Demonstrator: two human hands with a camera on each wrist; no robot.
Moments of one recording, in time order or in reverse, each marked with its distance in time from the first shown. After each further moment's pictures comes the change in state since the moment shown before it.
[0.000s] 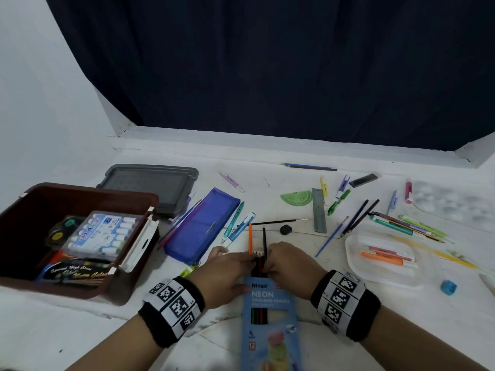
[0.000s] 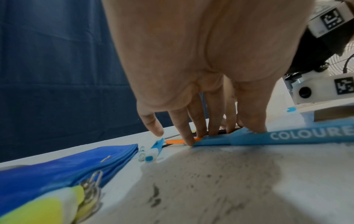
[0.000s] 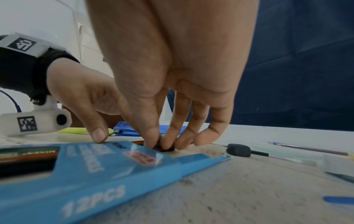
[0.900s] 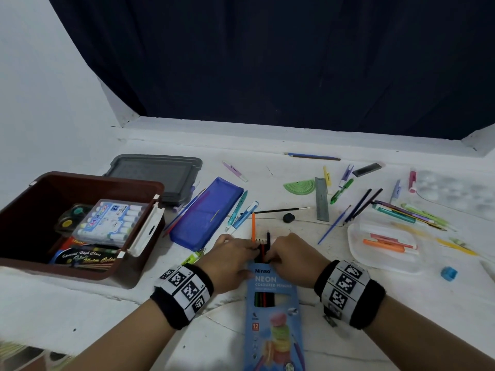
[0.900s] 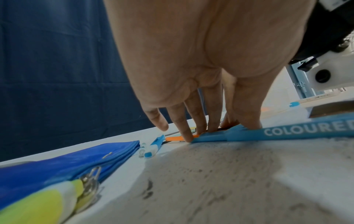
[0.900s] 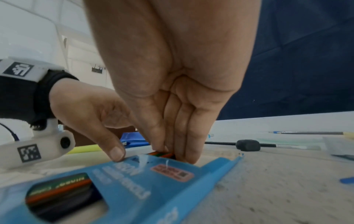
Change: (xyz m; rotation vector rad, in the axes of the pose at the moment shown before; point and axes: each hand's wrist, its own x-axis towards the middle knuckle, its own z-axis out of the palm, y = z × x) left_hand -0.001 0.007 -0.002 0.004 0.019 -0.019; right_hand -0.009 -0.006 0.001 0.067 0.006 -0.020
